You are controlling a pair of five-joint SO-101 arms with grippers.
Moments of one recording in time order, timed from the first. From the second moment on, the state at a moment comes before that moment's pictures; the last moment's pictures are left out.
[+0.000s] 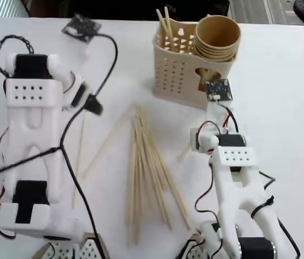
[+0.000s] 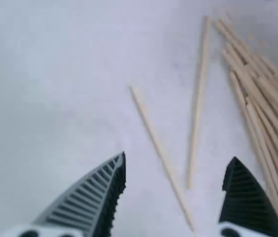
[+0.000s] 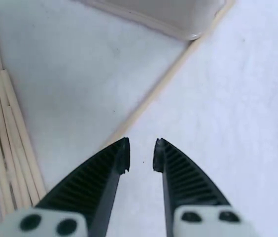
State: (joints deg) left arm -4.8 1.5 -17.8 100.0 -23.9; right arm -4.1 -26.5 51.3 44.9 5.3
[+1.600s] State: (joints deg) left arm 3.2 26.9 5.8 77.9 -27.6; right arm -4.2 -26.5 51.3 44.9 5.3
